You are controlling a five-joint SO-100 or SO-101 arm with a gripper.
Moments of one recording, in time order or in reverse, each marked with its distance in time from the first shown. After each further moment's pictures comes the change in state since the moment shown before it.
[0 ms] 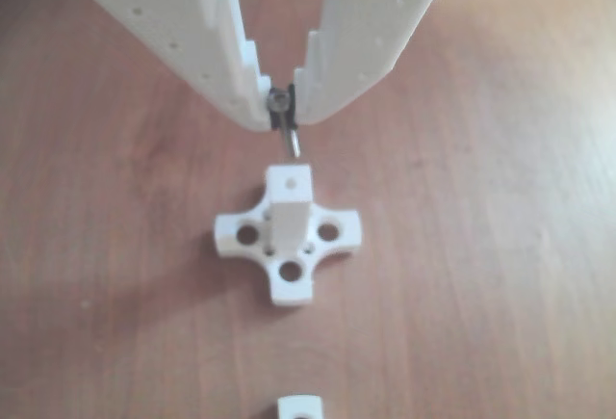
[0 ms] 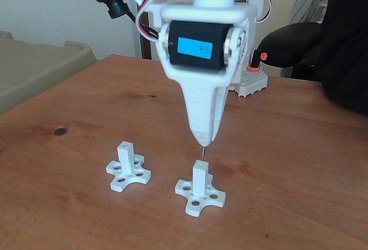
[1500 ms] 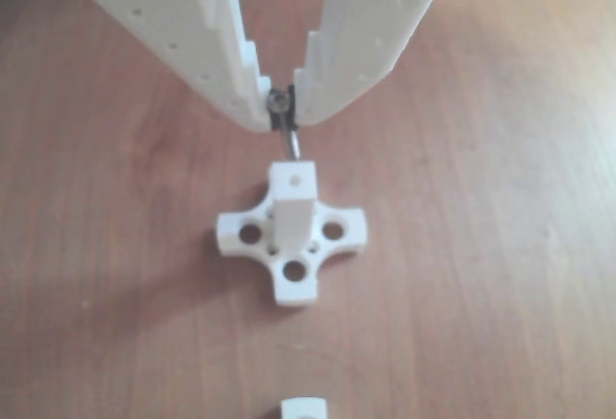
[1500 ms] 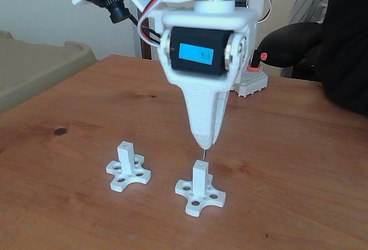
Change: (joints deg) arm -0.1 -0.8 0.9 -1.1 0.0
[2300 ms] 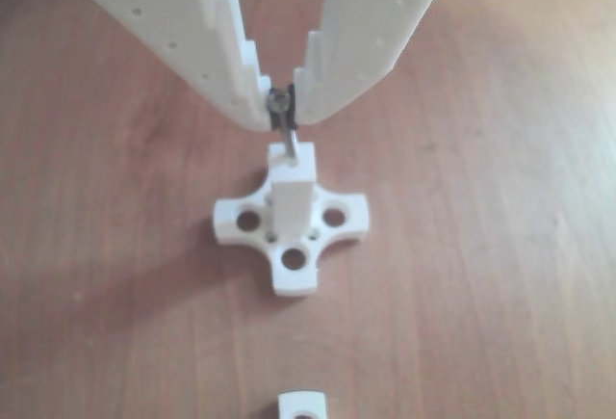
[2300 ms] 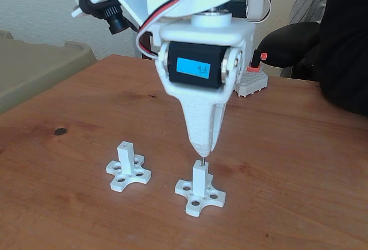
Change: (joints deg) arm 0.6 -1.2 0.6 -1.6 -0.5
